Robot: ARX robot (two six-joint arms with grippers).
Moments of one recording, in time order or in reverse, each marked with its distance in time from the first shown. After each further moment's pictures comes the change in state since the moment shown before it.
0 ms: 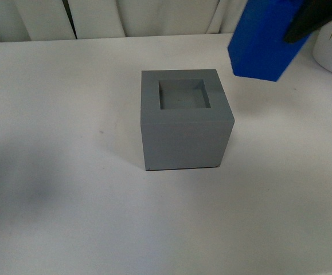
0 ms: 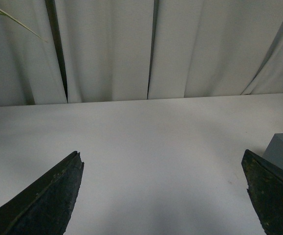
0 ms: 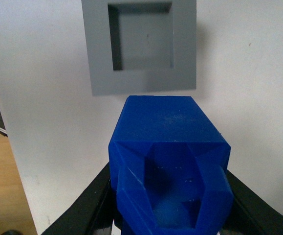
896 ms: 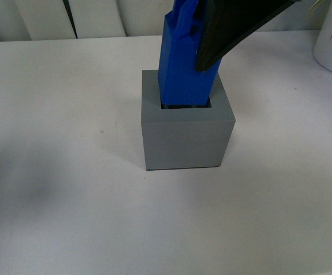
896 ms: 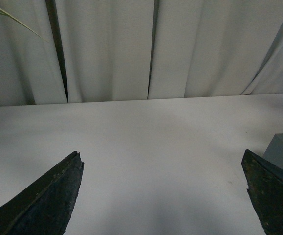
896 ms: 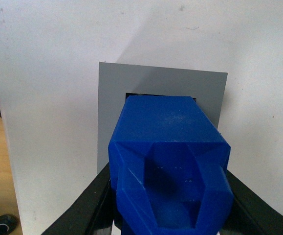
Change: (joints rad) left arm 0.000 0.000 0.000 0.000 0.000 0.000; right arm 0.153 0.188 0.175 -0.070 0.019 0.029
